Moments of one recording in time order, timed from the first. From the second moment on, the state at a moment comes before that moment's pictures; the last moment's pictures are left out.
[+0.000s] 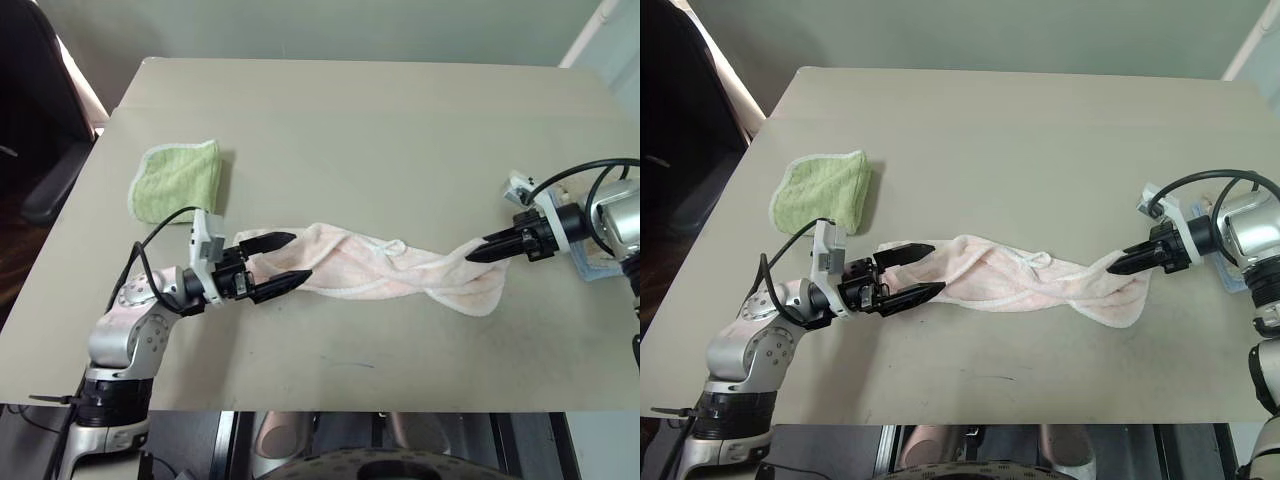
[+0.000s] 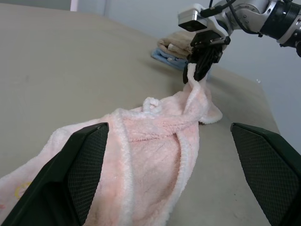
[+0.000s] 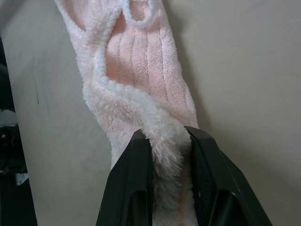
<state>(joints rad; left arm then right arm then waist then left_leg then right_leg) -0.14 0.57 0.12 -0.17 -0.67 0.45 -1.11 -0.84 -0.97 0.42 0.50 0.27 0.70 1.60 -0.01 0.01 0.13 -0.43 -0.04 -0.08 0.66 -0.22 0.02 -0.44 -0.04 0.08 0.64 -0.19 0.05</state>
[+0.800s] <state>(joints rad) -0.15 0.56 0.10 -0.15 -0.67 0.44 -1.11 -0.74 -1.03 0.35 0.37 0.34 0.66 1.60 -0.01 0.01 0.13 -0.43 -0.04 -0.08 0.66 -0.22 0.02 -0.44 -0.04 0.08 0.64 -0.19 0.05</state>
